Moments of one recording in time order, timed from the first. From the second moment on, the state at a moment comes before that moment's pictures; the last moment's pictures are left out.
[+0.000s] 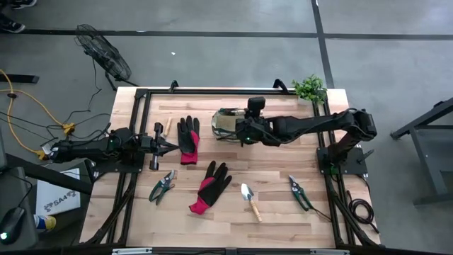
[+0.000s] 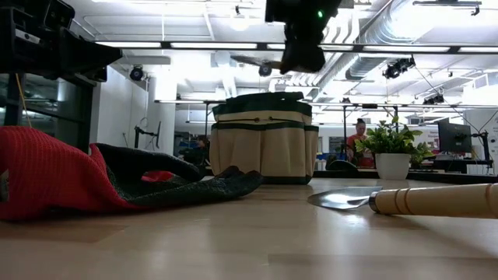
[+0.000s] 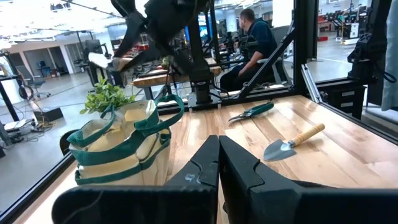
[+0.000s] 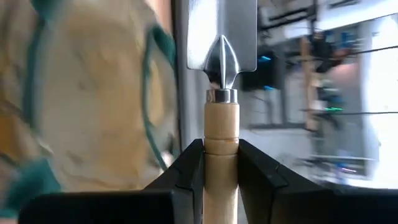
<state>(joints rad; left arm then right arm) 0.04 0.01 0.04 0.05 0.07 0.15 0.02 1.66 1.41 -0.66 0.85 -0.37</state>
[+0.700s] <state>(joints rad) 0.04 0.01 0.04 0.05 0.07 0.15 -0.16 1.69 1.61 -1.02 0.25 0.01</state>
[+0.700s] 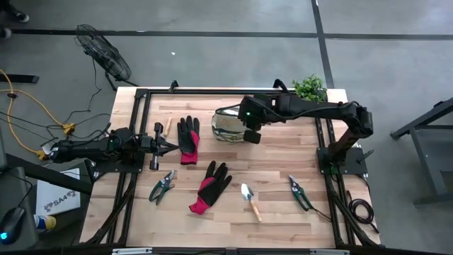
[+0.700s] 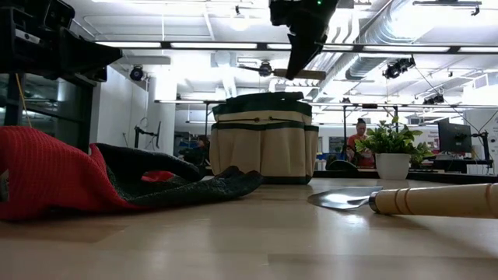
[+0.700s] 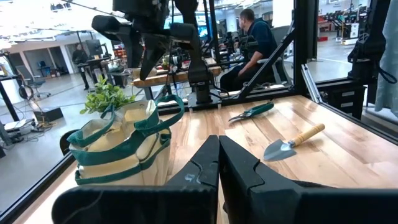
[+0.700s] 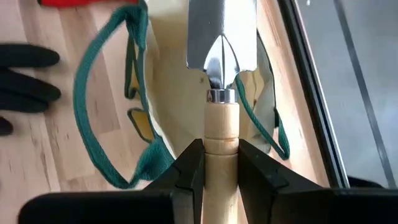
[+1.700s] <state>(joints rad) 0.04 0.01 0.04 0.05 0.07 0.15 -0.24 2.06 2.06 -1.41 0.18 -0.09</state>
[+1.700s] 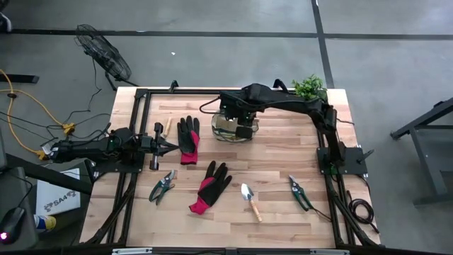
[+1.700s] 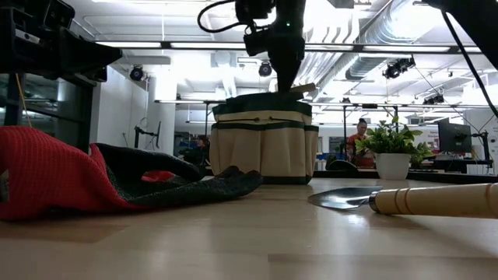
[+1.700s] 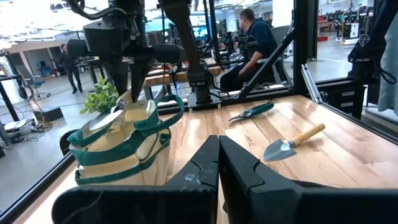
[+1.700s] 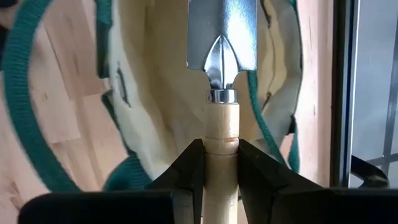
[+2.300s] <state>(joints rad) 0.04 0.01 0.04 0.05 0.07 0.15 -0.25 2.11 2.06 -1.33 0.18 -0.14</state>
